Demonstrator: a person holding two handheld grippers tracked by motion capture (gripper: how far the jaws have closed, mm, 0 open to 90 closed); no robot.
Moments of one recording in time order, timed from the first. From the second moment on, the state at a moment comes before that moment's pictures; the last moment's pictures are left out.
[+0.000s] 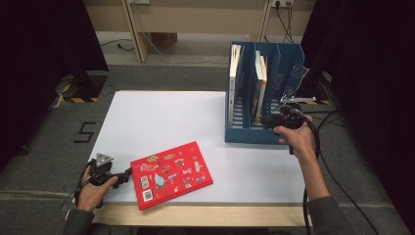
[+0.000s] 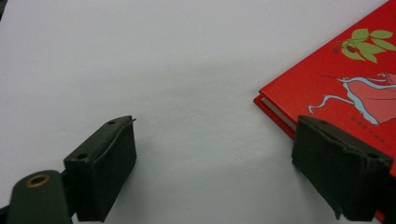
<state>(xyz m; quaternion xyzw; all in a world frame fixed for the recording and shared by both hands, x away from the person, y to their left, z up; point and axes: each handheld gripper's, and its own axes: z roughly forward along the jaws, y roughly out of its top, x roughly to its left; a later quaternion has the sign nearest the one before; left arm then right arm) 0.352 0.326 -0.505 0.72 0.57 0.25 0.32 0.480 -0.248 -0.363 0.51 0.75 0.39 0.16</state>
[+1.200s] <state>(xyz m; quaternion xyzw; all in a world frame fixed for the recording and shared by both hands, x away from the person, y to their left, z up) 0.352 0.326 -0.505 0.72 0.57 0.25 0.32 0.447 -0.181 -0.417 0.45 0.79 0.41 0.09</state>
